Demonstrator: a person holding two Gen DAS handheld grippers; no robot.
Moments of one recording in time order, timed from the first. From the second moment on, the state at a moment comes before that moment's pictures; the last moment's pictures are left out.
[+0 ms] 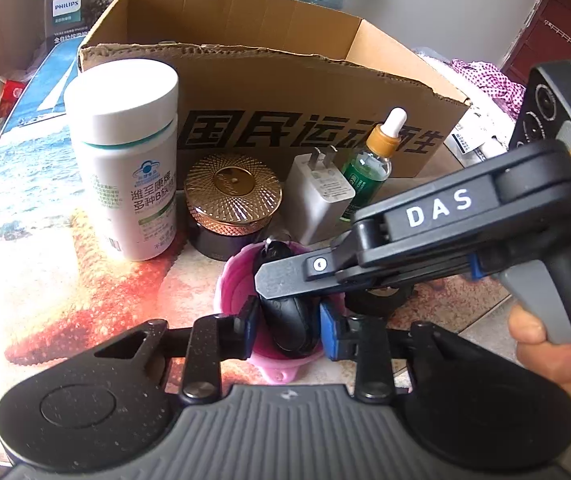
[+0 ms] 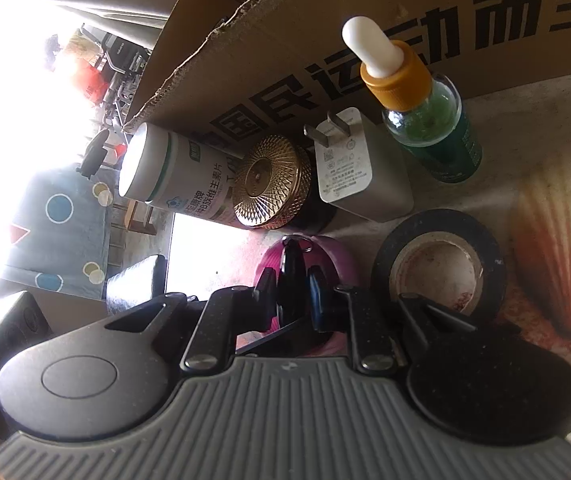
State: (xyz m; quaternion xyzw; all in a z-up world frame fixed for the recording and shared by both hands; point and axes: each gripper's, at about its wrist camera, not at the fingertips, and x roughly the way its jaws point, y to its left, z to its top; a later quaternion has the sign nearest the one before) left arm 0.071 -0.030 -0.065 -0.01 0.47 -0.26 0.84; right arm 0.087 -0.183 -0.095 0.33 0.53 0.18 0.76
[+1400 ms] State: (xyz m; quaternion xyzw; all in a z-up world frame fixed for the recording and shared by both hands) left arm 0.327 -0.049 0.009 0.05 0.51 -0.18 0.84; right arm 0.355 -0.193 -0.031 0.33 0.51 0.22 0.76
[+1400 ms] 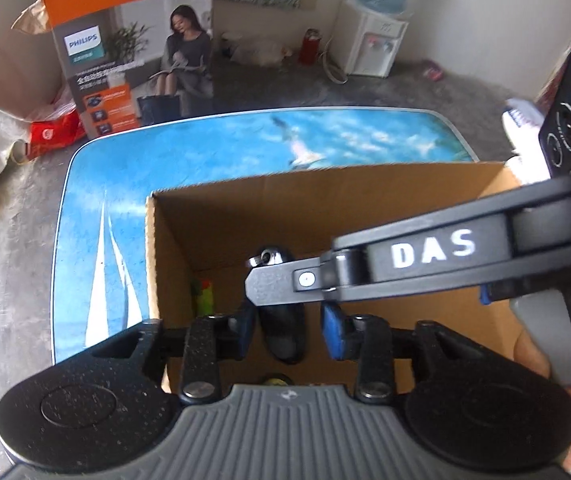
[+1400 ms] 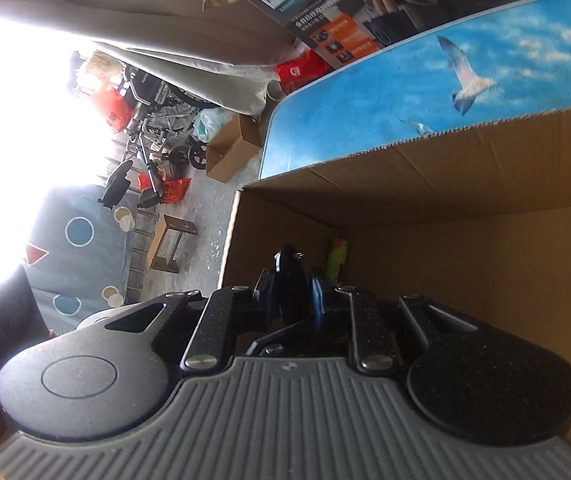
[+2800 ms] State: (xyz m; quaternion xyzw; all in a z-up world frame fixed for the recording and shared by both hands) left arm 0.069 -0.017 0.007 0.04 0.42 -0.25 0.87; right arm 0.015 -0.239 -0.042 0.31 0.39 0.18 0.85
